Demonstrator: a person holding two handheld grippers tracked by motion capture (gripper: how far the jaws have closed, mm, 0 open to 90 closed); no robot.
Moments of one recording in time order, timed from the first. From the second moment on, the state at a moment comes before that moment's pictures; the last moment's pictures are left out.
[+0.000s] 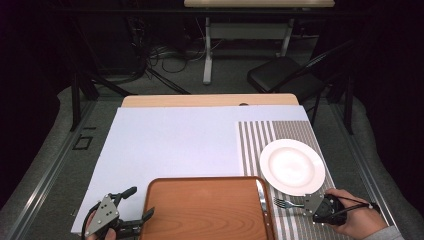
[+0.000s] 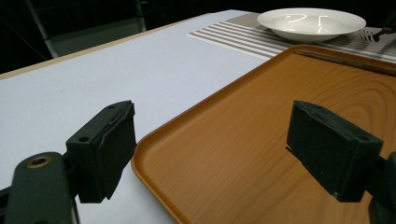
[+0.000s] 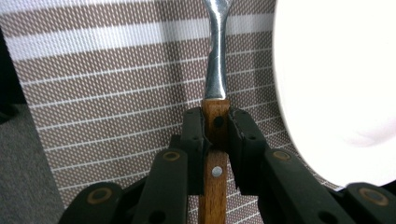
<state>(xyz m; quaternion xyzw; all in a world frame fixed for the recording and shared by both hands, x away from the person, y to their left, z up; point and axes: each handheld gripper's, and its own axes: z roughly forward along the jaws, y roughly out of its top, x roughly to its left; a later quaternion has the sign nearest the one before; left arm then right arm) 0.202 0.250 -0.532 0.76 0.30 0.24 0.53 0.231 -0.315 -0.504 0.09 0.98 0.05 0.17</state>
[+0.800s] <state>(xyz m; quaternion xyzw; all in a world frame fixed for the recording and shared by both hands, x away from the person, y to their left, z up) 0.201 0.251 -0.531 0.76 0.30 0.24 0.53 0.215 -0.297 -0.490 0.25 0.95 0.13 0.14</state>
